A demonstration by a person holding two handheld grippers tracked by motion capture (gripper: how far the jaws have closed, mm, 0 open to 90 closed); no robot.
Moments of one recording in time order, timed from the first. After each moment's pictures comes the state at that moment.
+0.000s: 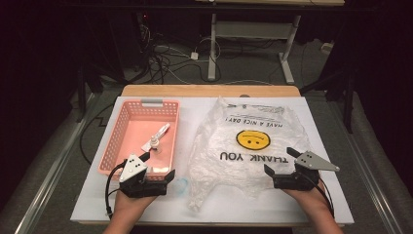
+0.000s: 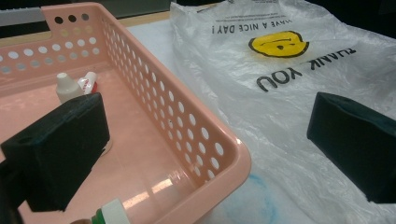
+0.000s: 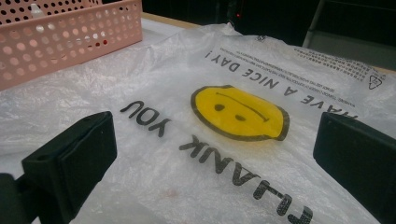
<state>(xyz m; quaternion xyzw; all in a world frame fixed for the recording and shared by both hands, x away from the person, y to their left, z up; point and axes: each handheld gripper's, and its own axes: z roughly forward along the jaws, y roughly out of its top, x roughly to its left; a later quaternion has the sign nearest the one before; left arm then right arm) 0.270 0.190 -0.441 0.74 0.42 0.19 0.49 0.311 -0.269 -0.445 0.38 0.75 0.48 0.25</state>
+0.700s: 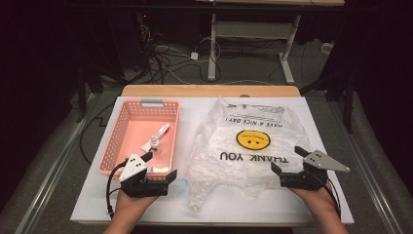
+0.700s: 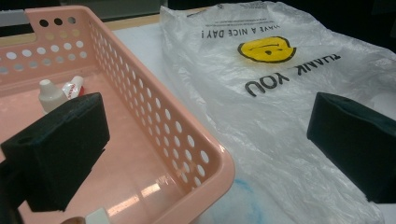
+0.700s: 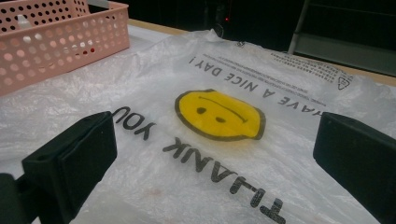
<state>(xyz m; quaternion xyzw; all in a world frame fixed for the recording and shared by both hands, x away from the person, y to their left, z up) 0.270 0.187 -0.437 0.74 0.42 0.18 0.50 0.309 -0.284 -0.435 0.39 0.74 0.48 0.27</state>
